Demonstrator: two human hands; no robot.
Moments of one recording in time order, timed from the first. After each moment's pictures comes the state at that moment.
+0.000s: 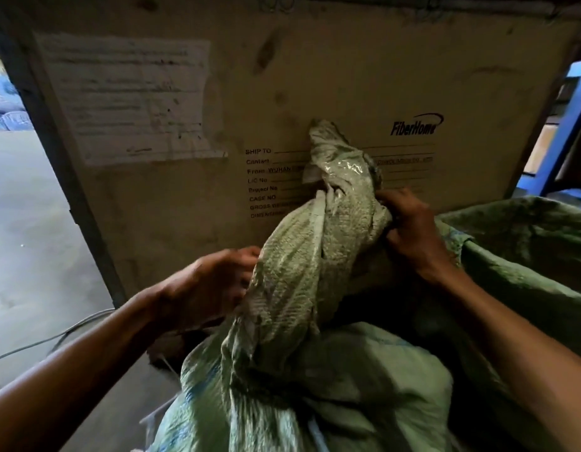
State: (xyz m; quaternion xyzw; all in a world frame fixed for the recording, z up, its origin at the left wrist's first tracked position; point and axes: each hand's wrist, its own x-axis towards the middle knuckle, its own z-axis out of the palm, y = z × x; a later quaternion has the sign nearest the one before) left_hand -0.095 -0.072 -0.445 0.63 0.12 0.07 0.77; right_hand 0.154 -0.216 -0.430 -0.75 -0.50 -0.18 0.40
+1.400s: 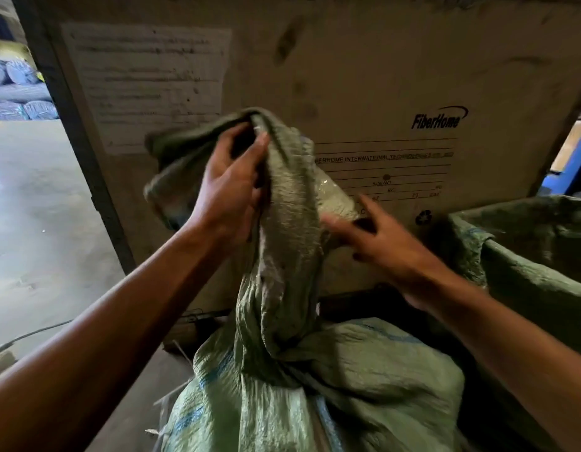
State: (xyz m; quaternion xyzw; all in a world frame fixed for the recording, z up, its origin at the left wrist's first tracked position) left_hand -0.053 -0.087 -0.377 0.55 0.09 0.49 0.67; right_hand 0.084 -0.214 -0.427 -0.67 -0.45 0.26 0.52
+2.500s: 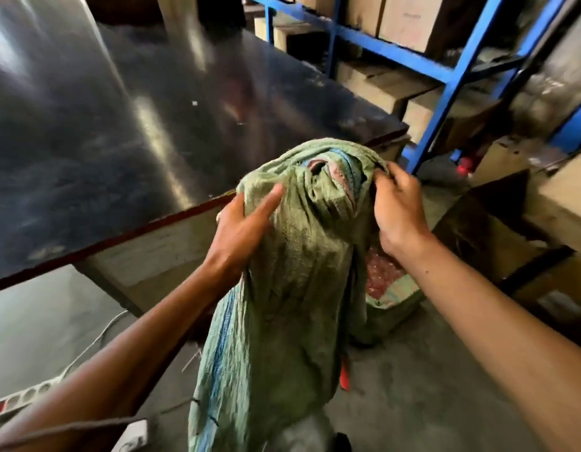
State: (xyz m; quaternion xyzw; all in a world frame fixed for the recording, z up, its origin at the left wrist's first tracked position) left_hand -0.039 -0.183 0.029 0.69 0.22 0.25 0.64; right_hand 0.117 -0.310 0.032 -0.70 -0.15 0.05 0.69
